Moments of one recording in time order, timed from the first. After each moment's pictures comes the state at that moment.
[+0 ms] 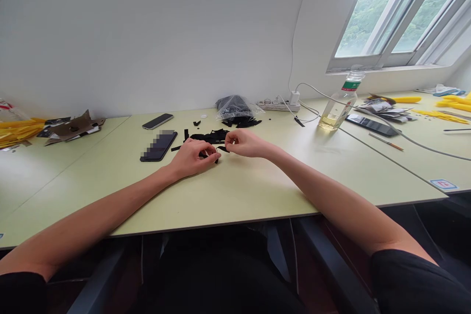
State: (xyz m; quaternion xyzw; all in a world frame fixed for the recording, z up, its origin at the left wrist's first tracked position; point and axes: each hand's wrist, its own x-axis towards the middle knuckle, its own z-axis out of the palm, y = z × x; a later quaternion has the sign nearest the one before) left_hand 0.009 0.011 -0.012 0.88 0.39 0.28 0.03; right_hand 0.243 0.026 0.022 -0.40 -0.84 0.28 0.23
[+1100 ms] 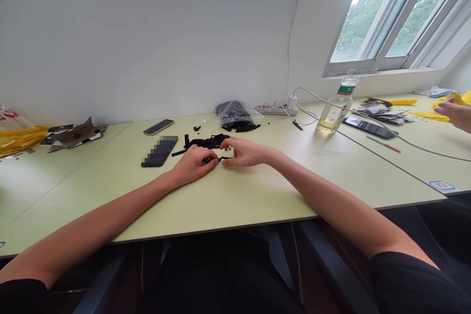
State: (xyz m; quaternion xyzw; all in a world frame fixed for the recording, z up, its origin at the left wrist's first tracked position) left_hand 0.008 0.011 -0.013 0.90 0.36 0.24 0.03; right_hand 0.248 0.026 0.018 -0.37 -0.89 0.19 0.17
